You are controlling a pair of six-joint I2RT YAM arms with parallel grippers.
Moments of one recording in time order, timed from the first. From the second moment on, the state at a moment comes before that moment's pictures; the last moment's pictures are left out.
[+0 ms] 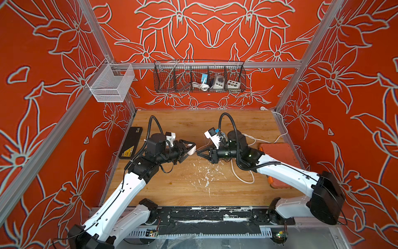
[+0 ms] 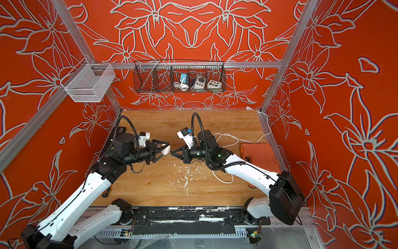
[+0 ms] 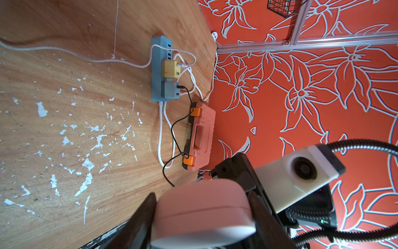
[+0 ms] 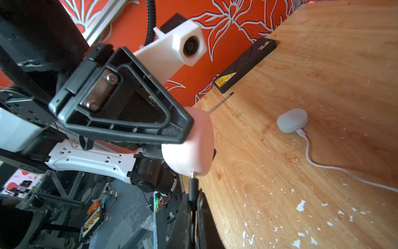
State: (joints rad) left arm -0.38 0.90 0.86 -0.40 0.52 -1.25; right arm 0.83 1.36 0.93 0.14 -0.65 0.50
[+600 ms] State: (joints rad) left arm -0.37 0.90 0.86 -0.40 0.50 -1.25; right arm 0.85 1.36 0.94 0.14 -0.55 0.50
